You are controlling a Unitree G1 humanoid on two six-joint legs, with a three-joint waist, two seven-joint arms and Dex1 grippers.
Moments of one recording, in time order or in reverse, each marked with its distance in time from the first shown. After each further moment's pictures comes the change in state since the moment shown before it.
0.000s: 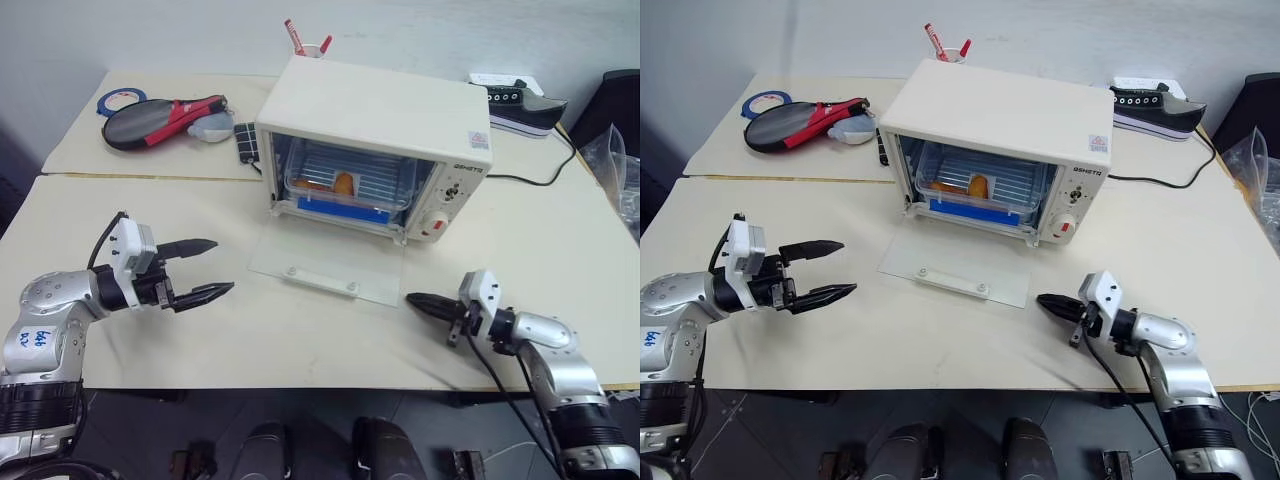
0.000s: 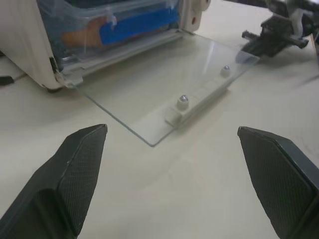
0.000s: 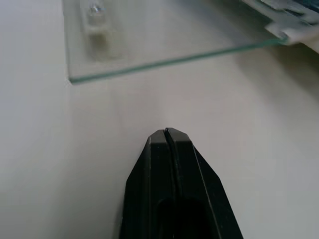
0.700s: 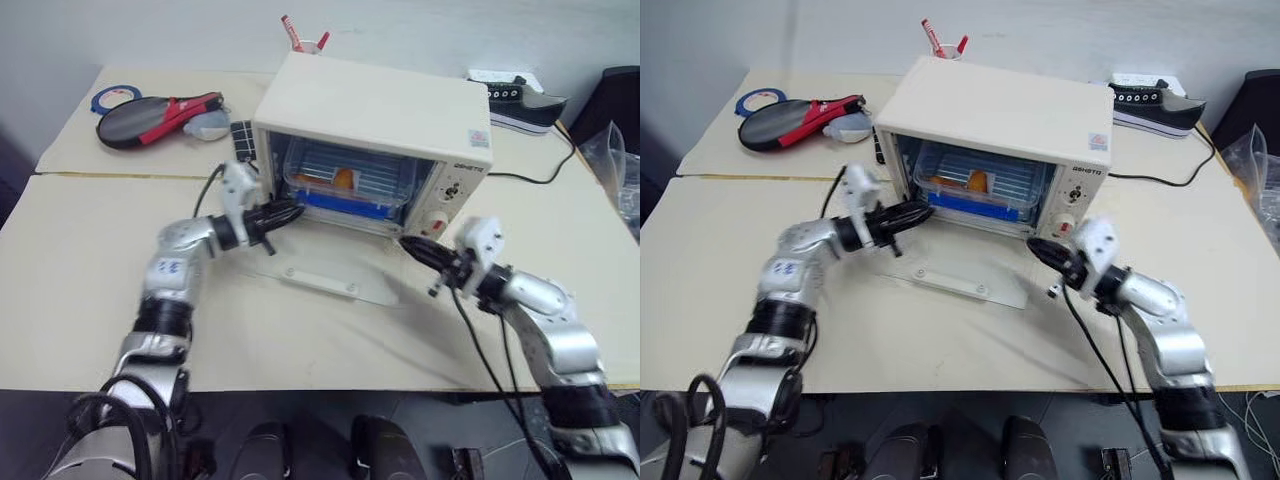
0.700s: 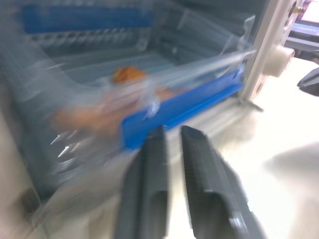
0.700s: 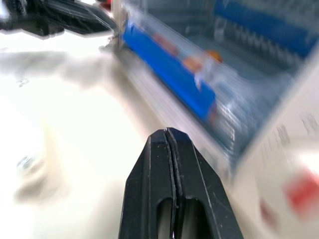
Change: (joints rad) left arm -0.438 -0.309 -0.205 0.372 0.161 -0.101 0.155; right arm -0.033 -0.056 -0.056 -0.319 0.059 0.225 -0.285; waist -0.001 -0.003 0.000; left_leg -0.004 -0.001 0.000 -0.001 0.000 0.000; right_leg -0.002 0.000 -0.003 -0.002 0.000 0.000
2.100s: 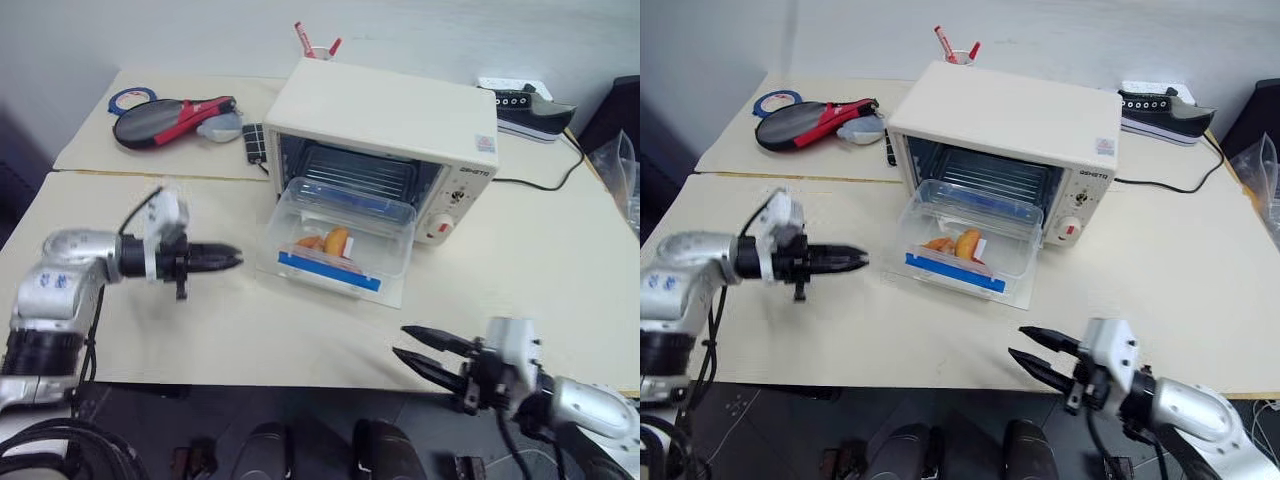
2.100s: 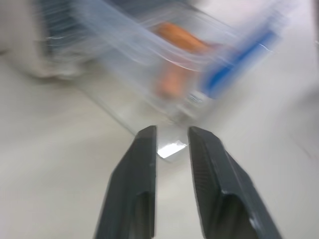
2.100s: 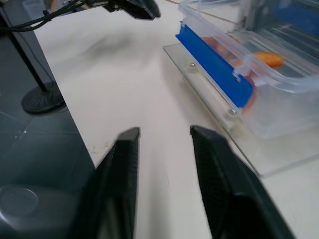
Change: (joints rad) left arm 0.214 0.396 -0.019 -0.242 -0.081 0.154 -0.337; right arm 0.555 -0.090 0.009 -0.603 0.166 0.128 -0.060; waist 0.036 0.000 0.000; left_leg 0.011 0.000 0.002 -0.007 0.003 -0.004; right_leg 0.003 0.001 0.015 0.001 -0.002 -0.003
